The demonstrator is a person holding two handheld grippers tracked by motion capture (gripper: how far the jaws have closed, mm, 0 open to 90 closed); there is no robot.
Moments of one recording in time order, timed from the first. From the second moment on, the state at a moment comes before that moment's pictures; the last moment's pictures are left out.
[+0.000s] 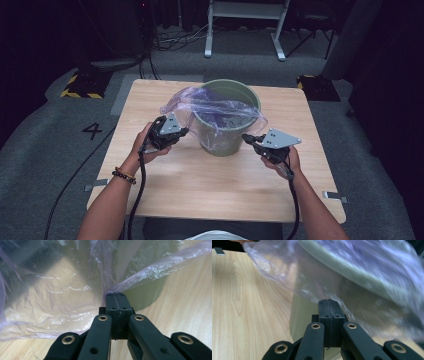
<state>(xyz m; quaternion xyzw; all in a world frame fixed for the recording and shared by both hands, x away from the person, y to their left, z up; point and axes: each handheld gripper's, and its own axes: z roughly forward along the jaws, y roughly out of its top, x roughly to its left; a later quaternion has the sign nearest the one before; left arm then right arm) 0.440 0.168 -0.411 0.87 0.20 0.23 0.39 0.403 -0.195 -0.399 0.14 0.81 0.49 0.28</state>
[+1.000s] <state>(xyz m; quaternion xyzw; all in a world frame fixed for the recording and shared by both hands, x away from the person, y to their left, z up) 0.411 0.253 -0.373 0.78 0.26 0.25 0.51 0.390 -0.267 -0.354 0.24 0.76 0.53 0.30</state>
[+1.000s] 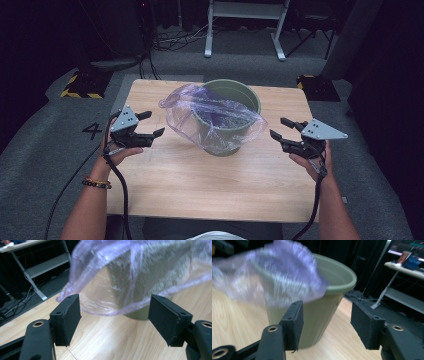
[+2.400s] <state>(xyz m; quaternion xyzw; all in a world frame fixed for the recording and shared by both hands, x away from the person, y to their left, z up) 0.559 0.144 -0.399 0.81 0.29 0.15 0.49 0.501 -0.244 -0.393 0.36 0.73 0.55 0.19</state>
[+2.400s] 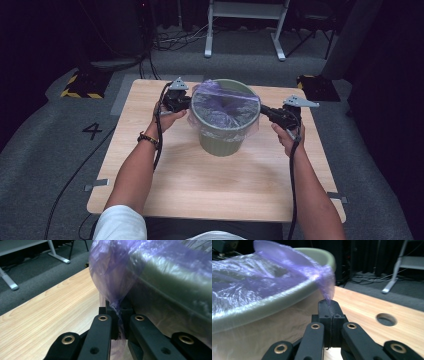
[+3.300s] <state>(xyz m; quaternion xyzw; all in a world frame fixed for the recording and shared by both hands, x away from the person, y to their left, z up) 0.480 0.183 -0.395 0.79 0.29 0.18 0.51 0.456 -0.253 -0.392 0.30 0.75 0.56 0.19</state>
